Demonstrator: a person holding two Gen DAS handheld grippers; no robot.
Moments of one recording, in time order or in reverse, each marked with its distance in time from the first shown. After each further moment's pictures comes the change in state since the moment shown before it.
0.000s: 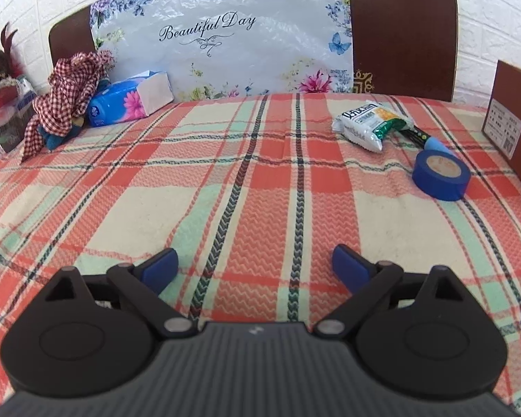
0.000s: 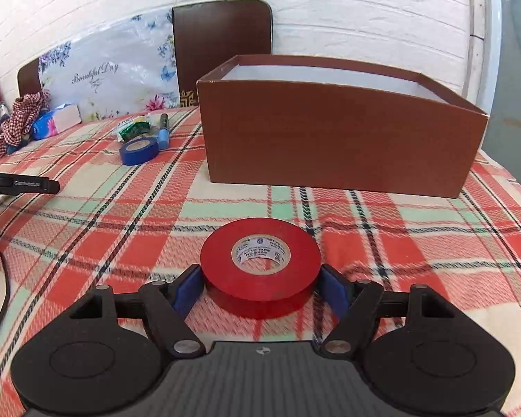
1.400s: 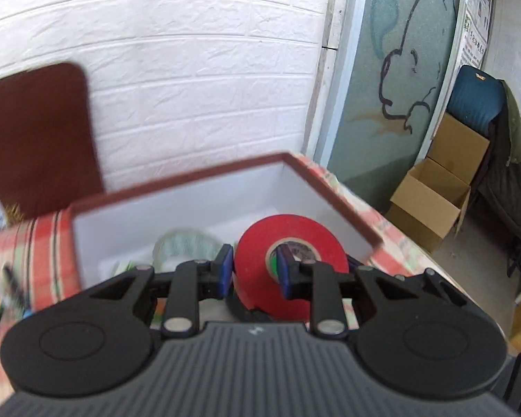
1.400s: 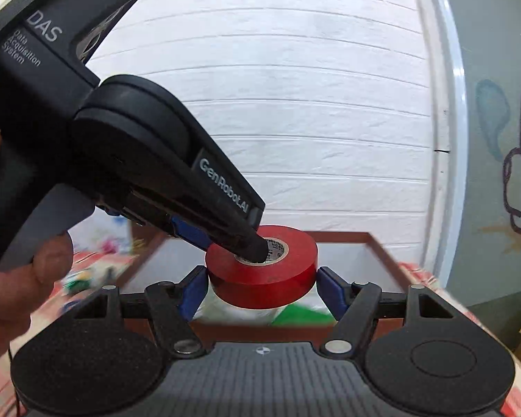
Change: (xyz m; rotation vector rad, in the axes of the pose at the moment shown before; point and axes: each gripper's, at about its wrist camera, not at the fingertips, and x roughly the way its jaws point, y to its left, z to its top) left arm -0.104 -0.301 0.159 0.266 -0.015 -0.717; right arm 0.007 -0.079 0.102 0.018 -0.420 -0.080
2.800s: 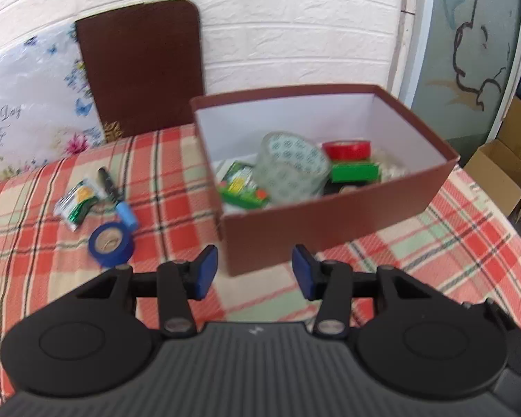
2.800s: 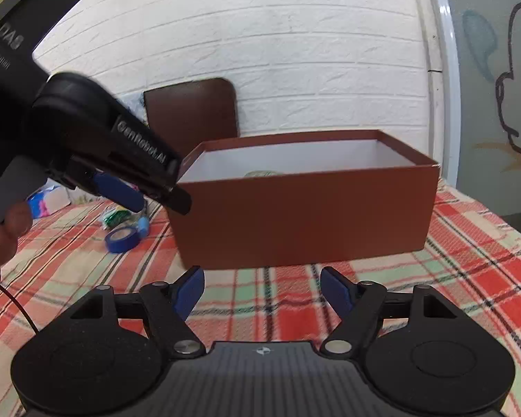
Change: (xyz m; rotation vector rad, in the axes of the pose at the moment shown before) left arm -0.072 0.032 -0.097 -0.090 0.107 0.268; right arm -0.072 0.060 -0.063 0.107 0.201 0.041
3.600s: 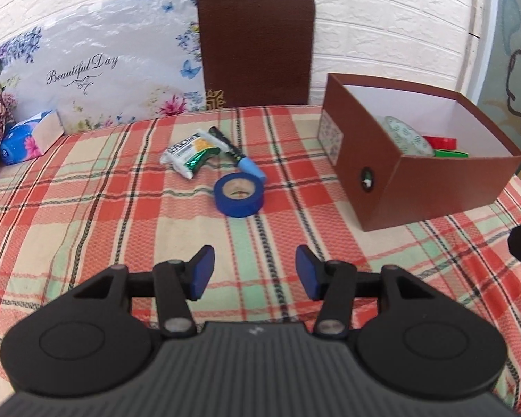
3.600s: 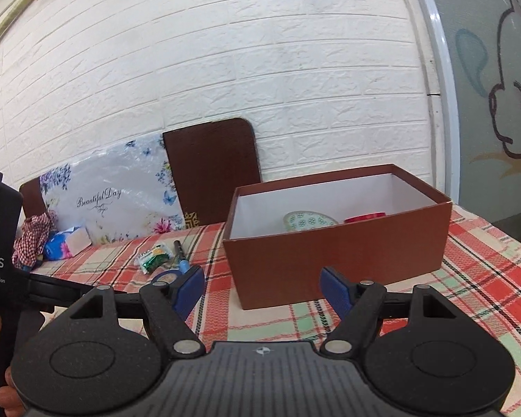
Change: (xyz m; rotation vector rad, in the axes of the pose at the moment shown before) left arm -0.020 0.111 -0.060 -0.119 -0.034 0.123; right arm -0.028 0.047 0.031 0.067 -0.082 -0.007
